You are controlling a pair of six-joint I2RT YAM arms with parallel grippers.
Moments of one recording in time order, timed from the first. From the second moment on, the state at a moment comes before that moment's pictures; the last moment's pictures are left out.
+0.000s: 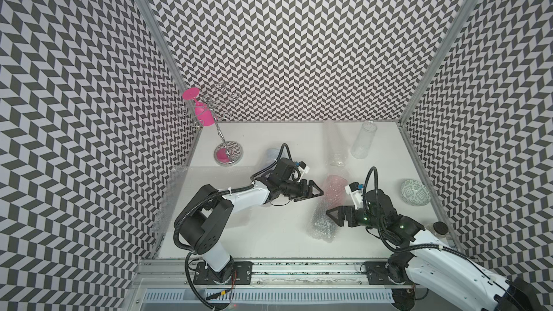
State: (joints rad) left arm -0.69 1.65 0.90 0.01 0.68 -0.75; right arm 0.59 0.78 0.34 -0.24 -0.37 0.63
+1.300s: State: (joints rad) left arm -1.07 1.80 1.31 -0.58 -0.14 -0.45; right arm 0.61 0.30 0.32 -0.52 -0.15 0.77
